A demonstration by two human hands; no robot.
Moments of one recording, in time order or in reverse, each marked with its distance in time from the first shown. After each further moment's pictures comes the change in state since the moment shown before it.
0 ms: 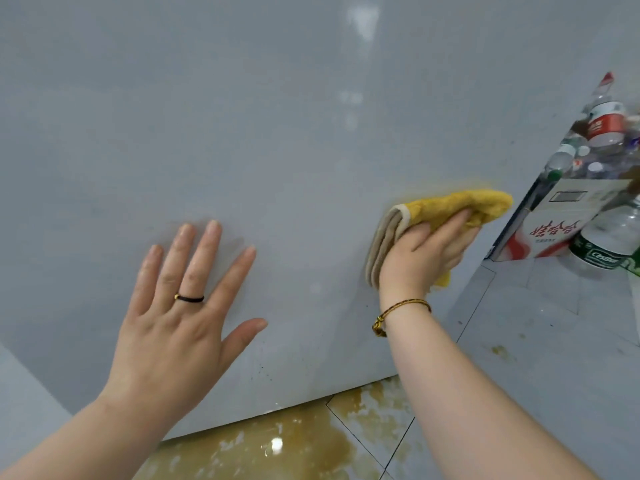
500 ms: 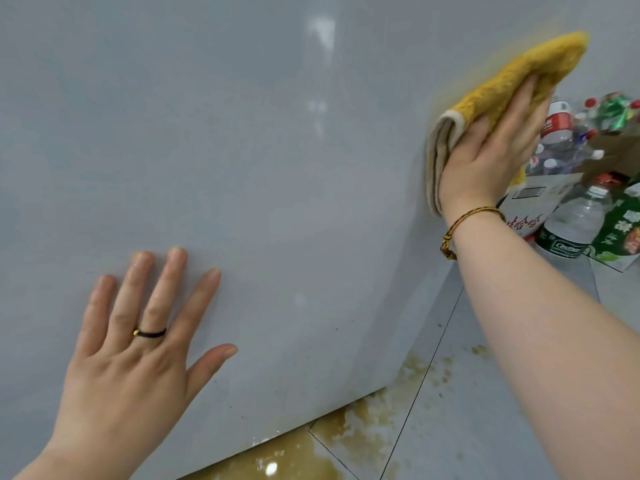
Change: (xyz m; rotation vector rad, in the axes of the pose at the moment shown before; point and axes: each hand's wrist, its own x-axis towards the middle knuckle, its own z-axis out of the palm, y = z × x) left_hand 0.019 0.004 0.021 0.052 0.143 0.117; right_hand 0.139 -0.037 -0.020 -0.135 0.104 -0.425
